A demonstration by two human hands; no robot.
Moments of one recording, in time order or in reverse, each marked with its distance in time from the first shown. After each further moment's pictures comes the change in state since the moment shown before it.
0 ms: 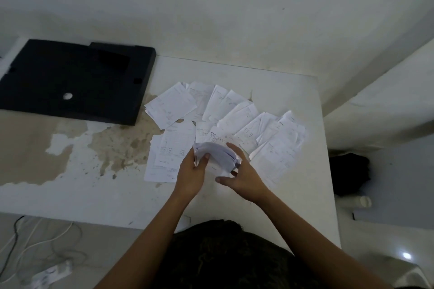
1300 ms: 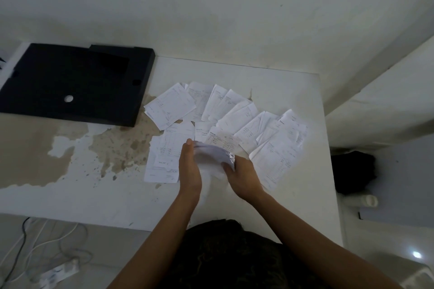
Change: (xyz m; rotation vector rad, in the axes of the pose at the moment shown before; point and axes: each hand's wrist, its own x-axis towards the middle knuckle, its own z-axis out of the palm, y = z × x) left_hand 0.012 0.010 0.022 -0.585 0.411 -0.082; right_hand 0.014 0.005 0.007 -0.217 0.260 -0.122
